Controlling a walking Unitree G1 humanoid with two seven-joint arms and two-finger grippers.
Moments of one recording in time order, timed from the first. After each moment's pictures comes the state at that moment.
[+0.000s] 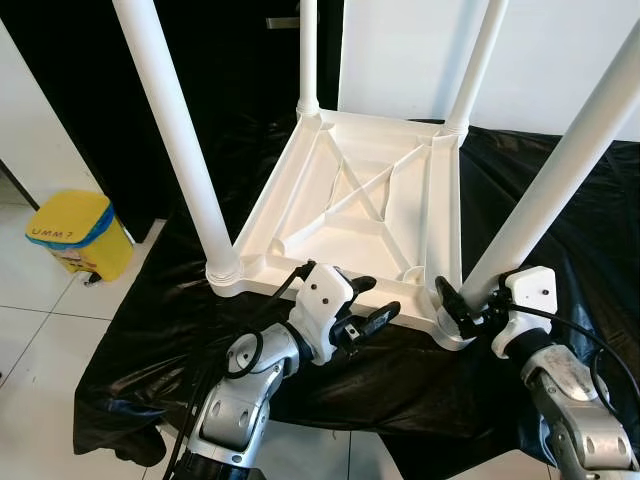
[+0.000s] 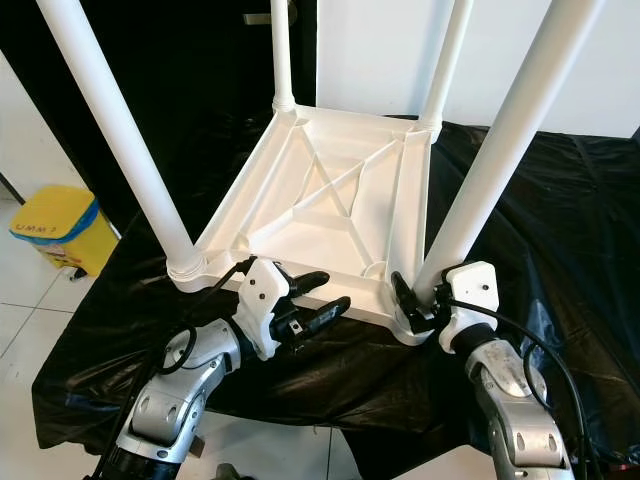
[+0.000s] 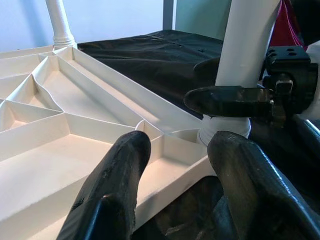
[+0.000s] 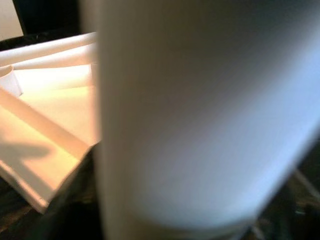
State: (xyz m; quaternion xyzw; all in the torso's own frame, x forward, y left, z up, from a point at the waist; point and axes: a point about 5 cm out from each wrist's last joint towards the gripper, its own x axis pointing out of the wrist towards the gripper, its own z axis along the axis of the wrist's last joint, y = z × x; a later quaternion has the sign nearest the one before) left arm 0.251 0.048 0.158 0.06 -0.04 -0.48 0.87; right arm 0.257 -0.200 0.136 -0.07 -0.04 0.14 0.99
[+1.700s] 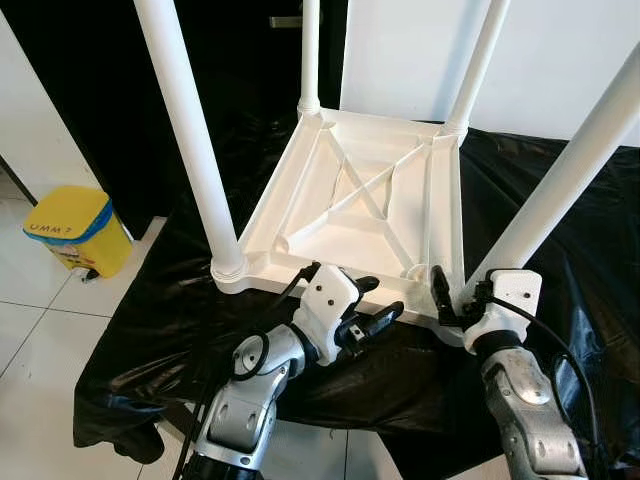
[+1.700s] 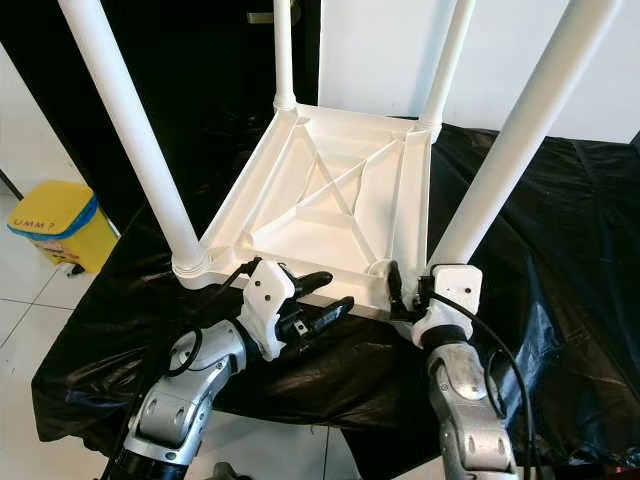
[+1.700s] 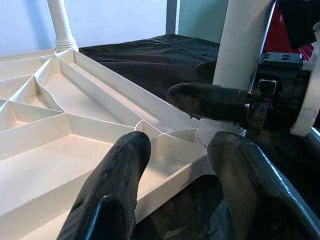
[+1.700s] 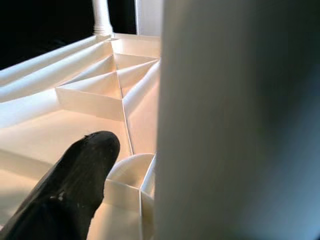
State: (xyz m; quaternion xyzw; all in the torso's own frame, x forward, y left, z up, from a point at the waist) left arm 0.249 0.041 0.157 0.06 -0.04 -0.48 0.87; right arm 0.255 -0.178 0.136 0.00 -0.06 0.04 1.00
